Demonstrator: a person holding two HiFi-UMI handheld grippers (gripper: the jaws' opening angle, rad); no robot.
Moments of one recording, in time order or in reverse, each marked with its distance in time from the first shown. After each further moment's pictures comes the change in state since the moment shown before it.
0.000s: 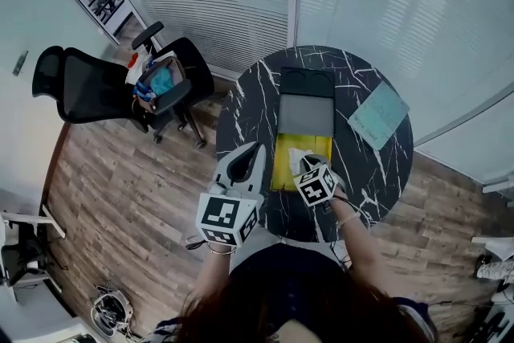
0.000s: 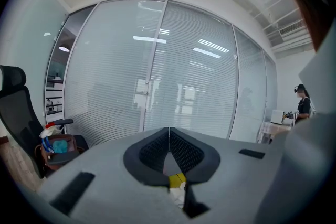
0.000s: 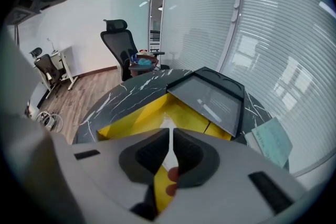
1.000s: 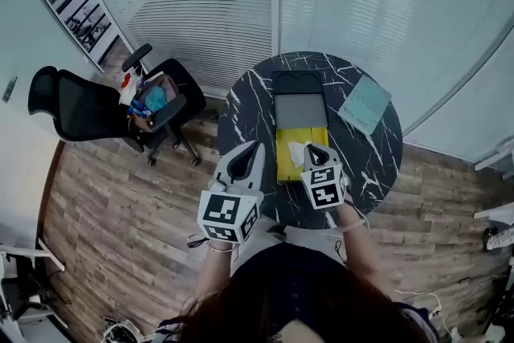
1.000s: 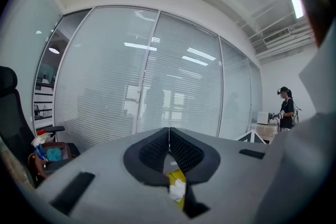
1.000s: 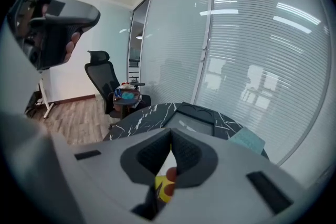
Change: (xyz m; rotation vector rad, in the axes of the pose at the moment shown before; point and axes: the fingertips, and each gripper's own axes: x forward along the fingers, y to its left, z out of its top) left arm -0.055 0.000 0.013 0.037 -0.074 -0.131; right arm -0.116 0.009 0.068 0.187 -0.287 -0.258
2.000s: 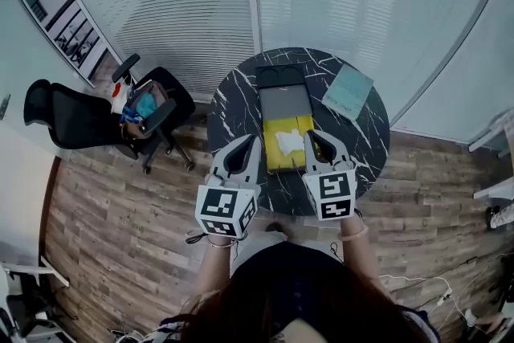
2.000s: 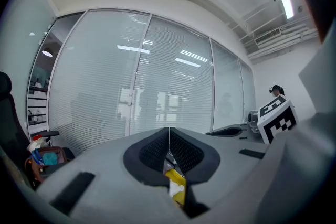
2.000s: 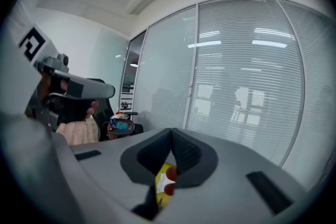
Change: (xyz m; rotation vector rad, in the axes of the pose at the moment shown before) left arm -0.017 -0.041 0.008 0.046 -0.024 -0.058; right arm -0.123 -0.010 0.067 0.063 -0.306 -0.113
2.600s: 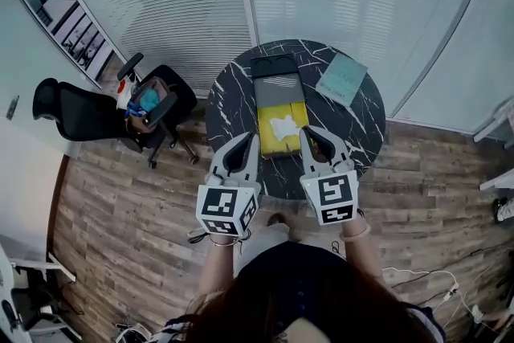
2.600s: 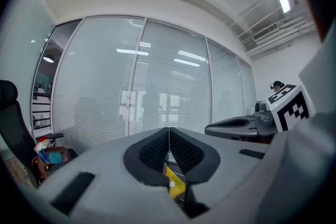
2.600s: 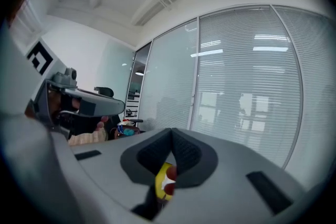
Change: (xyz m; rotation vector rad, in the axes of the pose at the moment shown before) left arm -0.030 -0.055 0.001 0.030 -0.006 0.034; right arm -0.072 0.005 0.020 -0.006 -0.105 0.054
